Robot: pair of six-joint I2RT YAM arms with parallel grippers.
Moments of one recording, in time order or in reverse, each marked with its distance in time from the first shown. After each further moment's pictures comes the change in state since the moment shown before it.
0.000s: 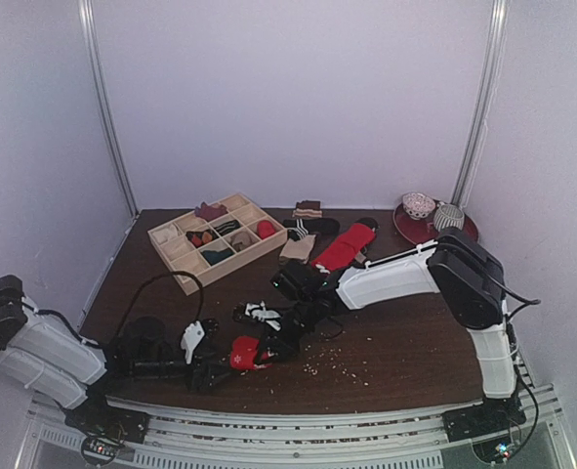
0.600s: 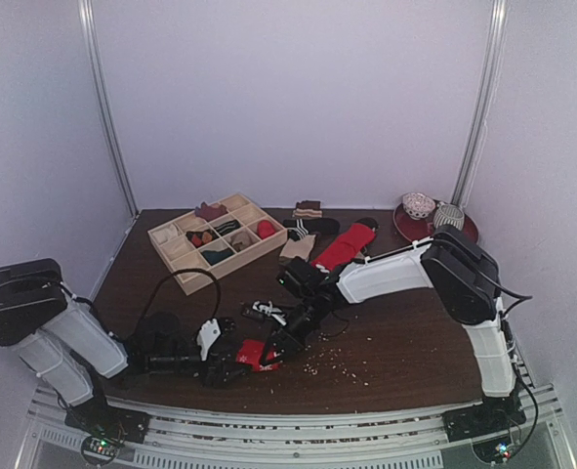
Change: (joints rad) left arm -0.013 0.257 0.087 0.219 0.043 0.091; right arm -0.047 0.044 0.029 -0.085 -0.178 0.099
